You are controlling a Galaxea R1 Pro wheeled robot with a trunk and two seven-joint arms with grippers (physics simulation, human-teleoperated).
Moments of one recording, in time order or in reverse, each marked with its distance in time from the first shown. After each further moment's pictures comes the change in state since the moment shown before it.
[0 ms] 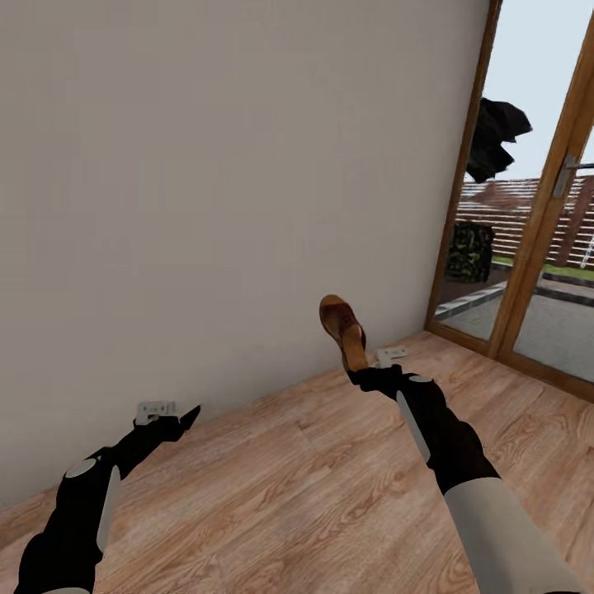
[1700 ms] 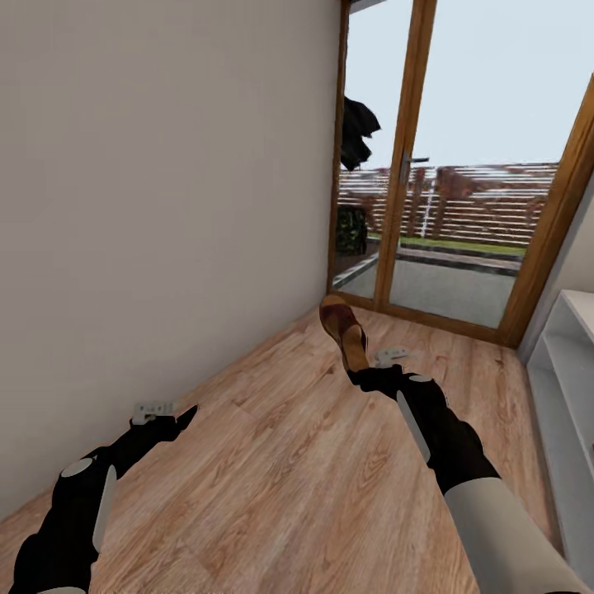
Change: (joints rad) left arm -0.001 0.015 0.001 0.000 -0.002 0.003 0.000; right arm 0.000 0.000 0.000 -0.005 0.006 0.012 0.001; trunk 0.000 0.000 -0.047
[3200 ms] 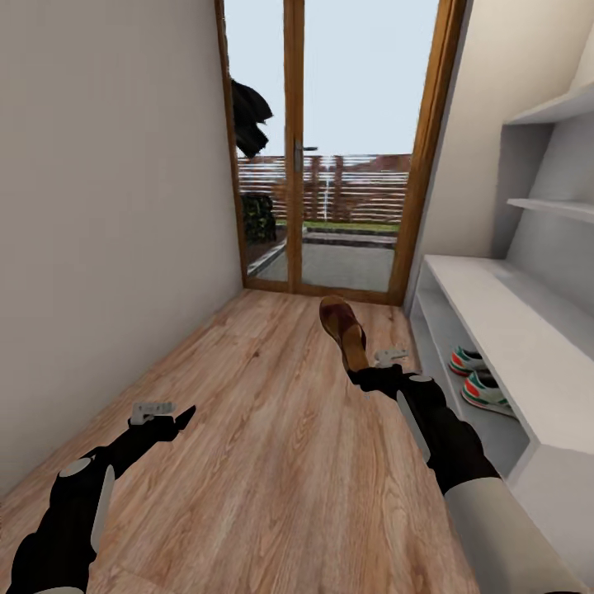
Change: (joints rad) left arm 0.000 0.008 0.000 0.000 0.000 0.000 0.000; right arm 0.000 0.000 0.000 -0.001 0.000 0.000 0.000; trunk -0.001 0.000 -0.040
